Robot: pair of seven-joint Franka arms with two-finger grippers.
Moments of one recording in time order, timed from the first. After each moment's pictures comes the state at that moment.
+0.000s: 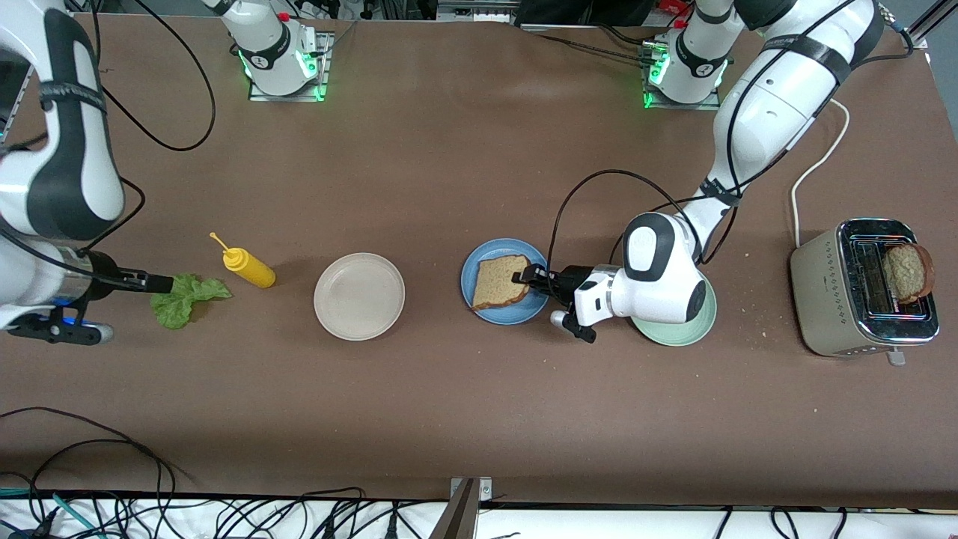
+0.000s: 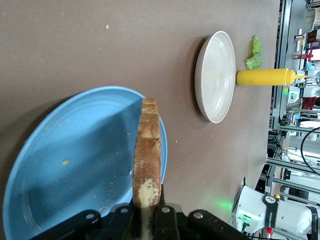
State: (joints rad) left arm 0.01 0.86 -0.51 -1.54 -0.72 2.19 0.40; right arm -0.12 0.53 0.10 -1.35 -0.15 1.63 0.13
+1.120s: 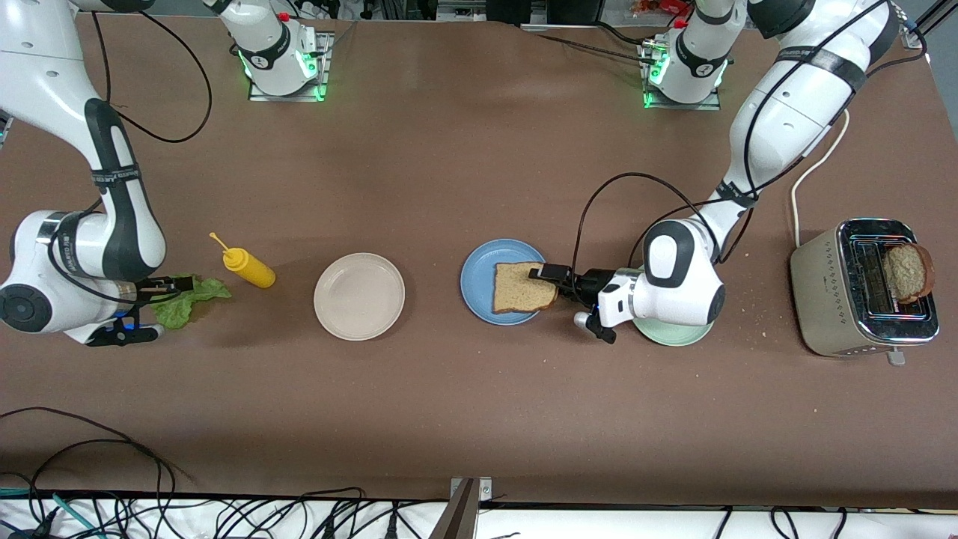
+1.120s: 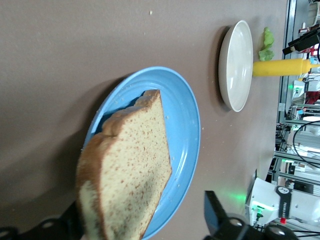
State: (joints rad) left arm 0.08 0.86 -0.50 -1.62 -0.72 2.19 0.51; right arm -0.17 0.69 0.04 -1.52 -0.21 1.85 -0.16
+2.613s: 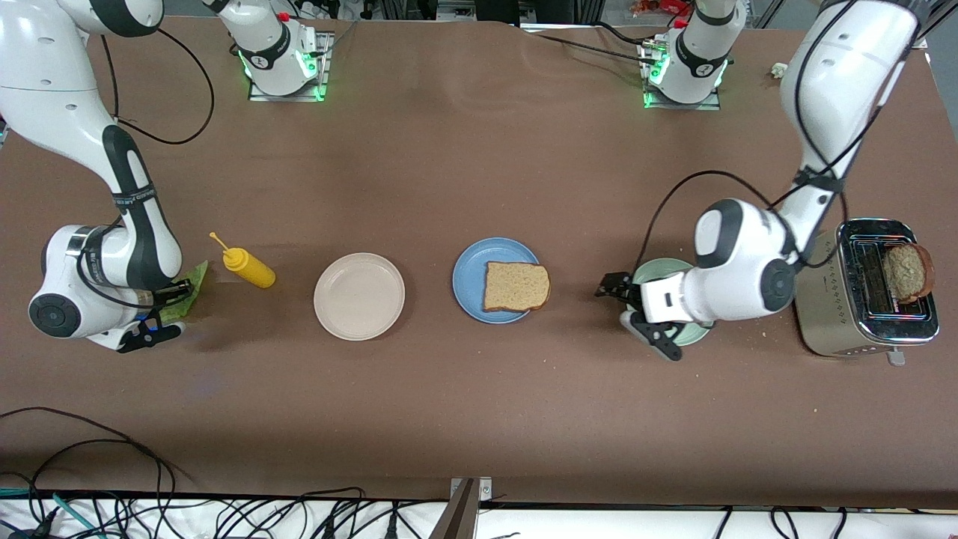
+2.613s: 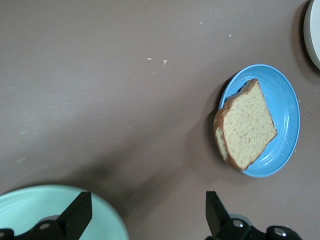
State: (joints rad) left arm 0.18 0.65 -0.49 -1.63 -0.16 2.18 0.42; right arm -0.18 0.78 0.03 -1.52 -0.22 1.95 -0.36
